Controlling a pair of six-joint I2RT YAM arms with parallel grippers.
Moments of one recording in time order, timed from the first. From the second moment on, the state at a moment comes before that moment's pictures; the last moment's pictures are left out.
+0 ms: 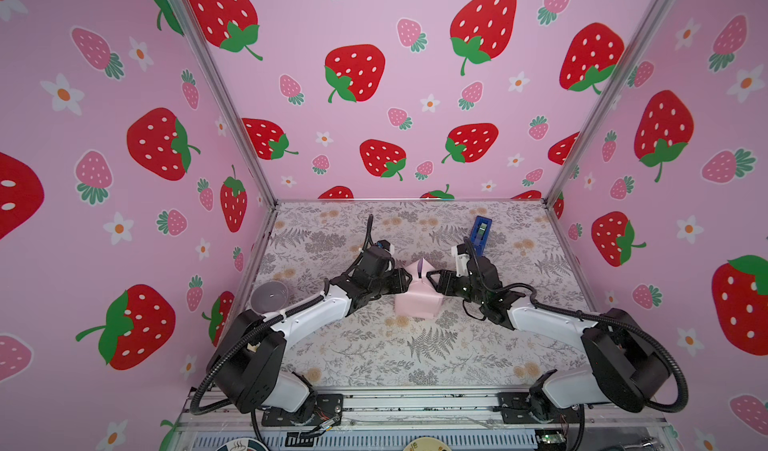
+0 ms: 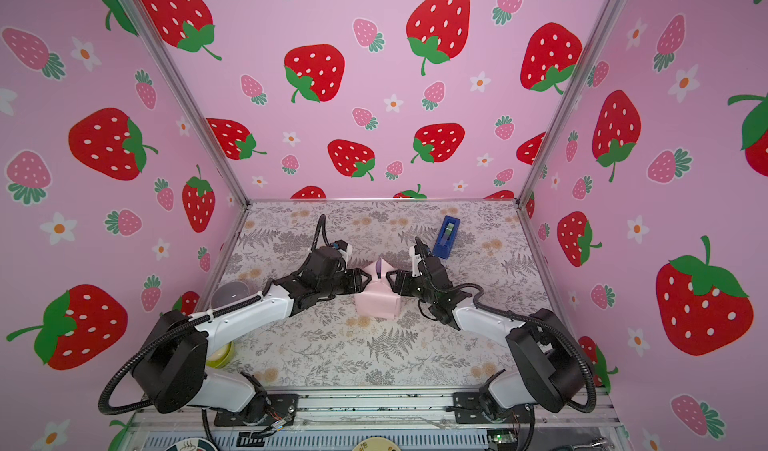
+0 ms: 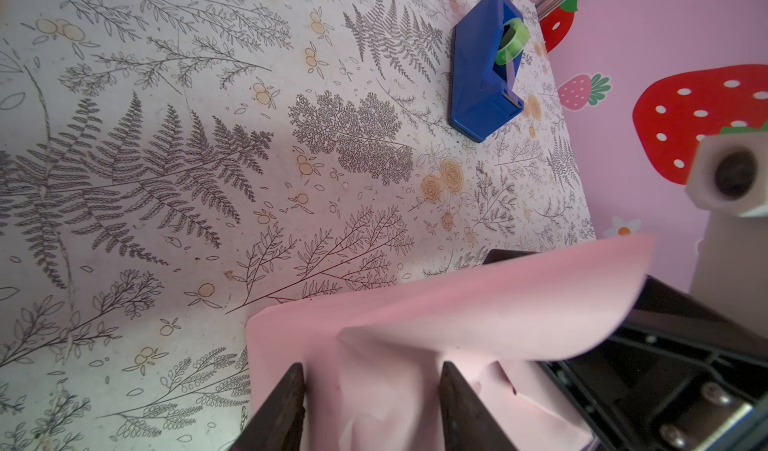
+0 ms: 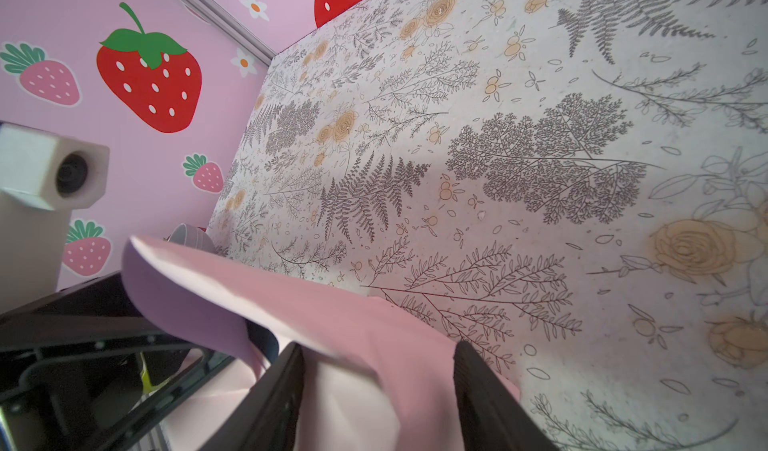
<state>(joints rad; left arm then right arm) -0.62 1.46 0.87 -0.13 0.16 -0.63 0.71 1.43 0.64 0.30 -0.19 0.66</state>
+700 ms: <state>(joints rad) -0.59 1.47 0.90 -0.16 0.21 -0.64 0.71 1.43 0.64 0.30 -0.19 0.65</state>
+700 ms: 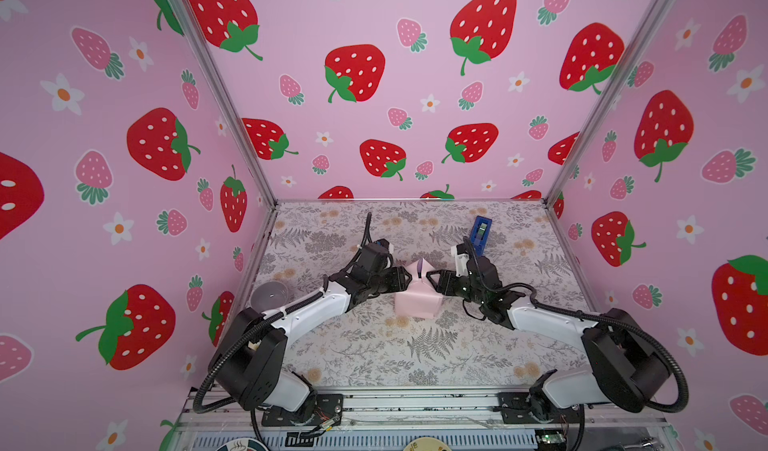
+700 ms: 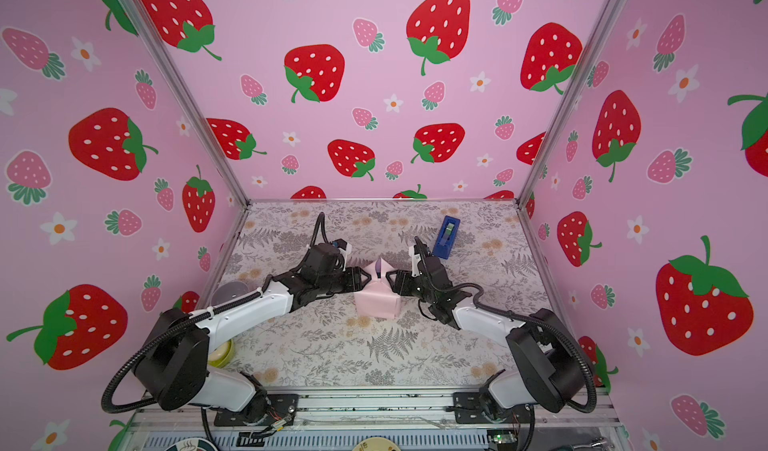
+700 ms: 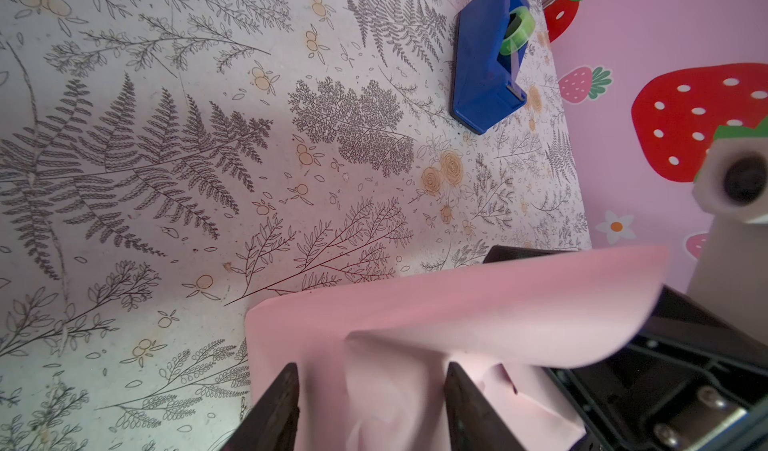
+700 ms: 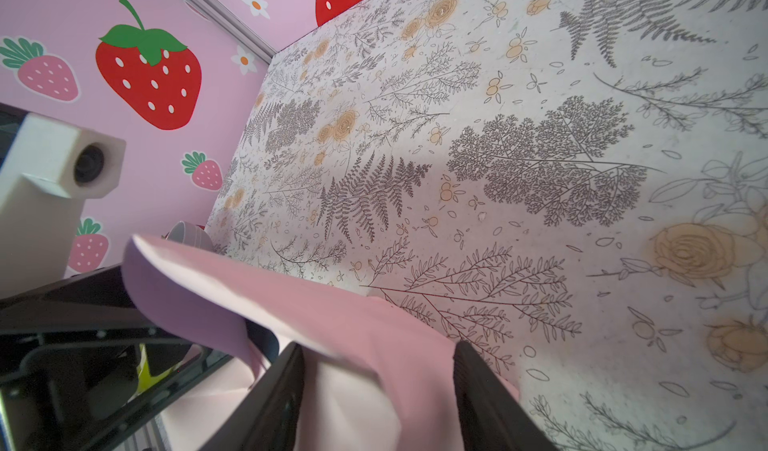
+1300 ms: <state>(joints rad) -0.57 1.47 0.90 -0.16 0.18 -0.67 0.71 1.43 0.65 0.29 -0.19 0.65</state>
